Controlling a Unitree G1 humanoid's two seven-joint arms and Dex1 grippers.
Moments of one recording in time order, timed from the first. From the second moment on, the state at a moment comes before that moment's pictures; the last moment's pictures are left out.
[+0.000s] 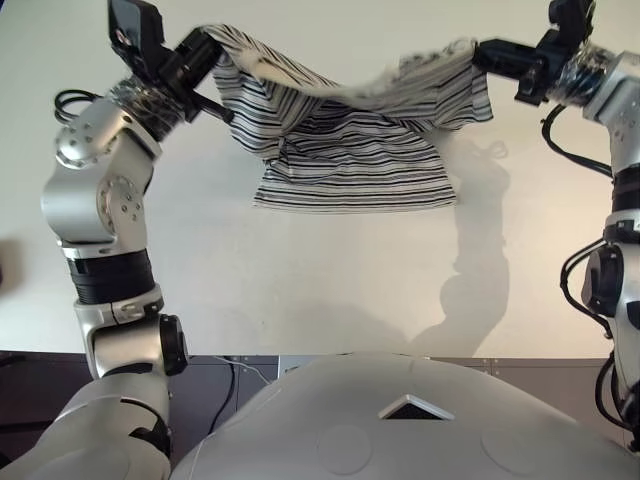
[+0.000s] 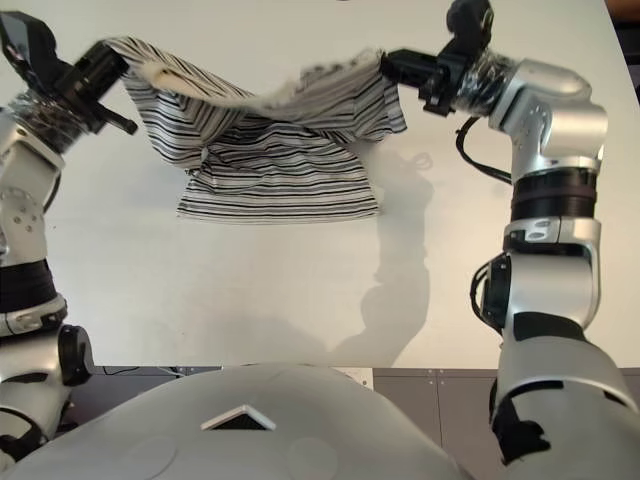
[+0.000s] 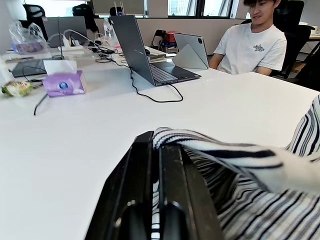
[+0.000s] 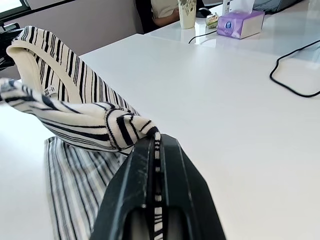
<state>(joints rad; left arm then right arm) -0.34 0.54 0.17 -0.07 -0.39 0.51 -0.54 -0.78 -0.53 0.00 0.64 0.34 0.40 1.08</state>
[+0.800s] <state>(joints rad) -1.50 0.62 -0.07 1.33 0.18 -0.18 -0.54 -1.57 -0.41 -0.08 1.35 -0.03 0.01 0.44</state>
